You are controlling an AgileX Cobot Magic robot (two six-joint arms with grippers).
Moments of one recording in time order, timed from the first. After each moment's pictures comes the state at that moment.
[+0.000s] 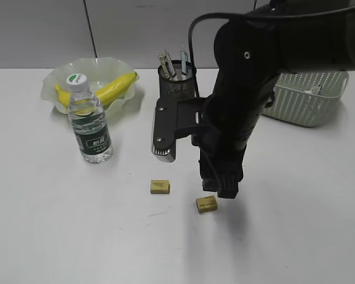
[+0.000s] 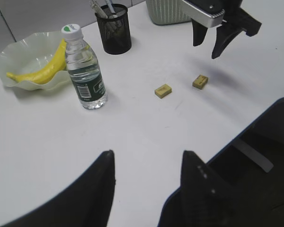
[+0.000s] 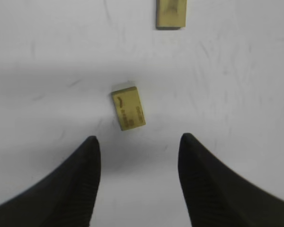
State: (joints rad) left arm -0.58 -0.01 -0.54 -0.07 1.06 0.13; right arm 0.74 1.86 -1.24 0.01 0.83 -0.83
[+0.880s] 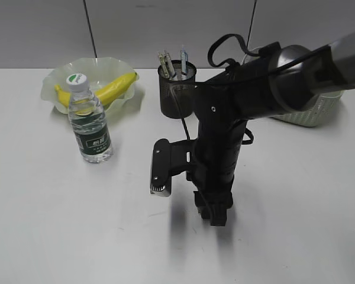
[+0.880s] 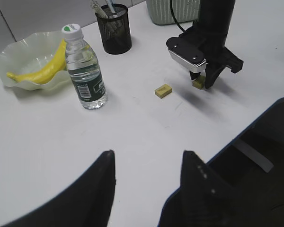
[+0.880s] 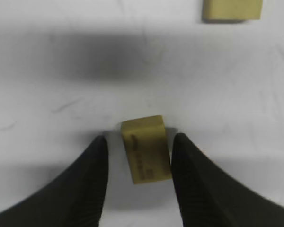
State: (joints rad) left arm -0.58 -0.01 -0.54 -0.07 1.06 0.13; right arm 0.74 2.08 -1.25 0.01 0.75 -0.85
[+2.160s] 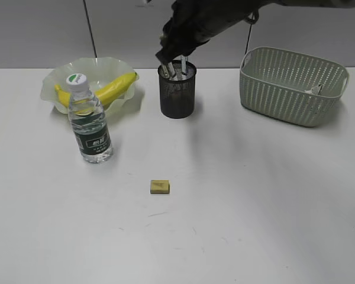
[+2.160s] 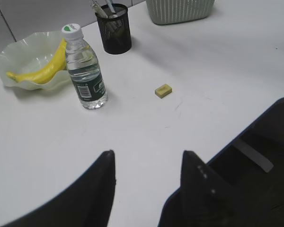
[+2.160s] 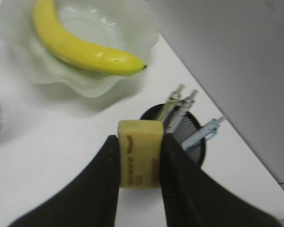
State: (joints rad) left arm -0.58 -0.01 -0.54 -0.07 1.06 0.13; right arm 0.61 1.99 -1.60 -0.01 0.34 -0.40
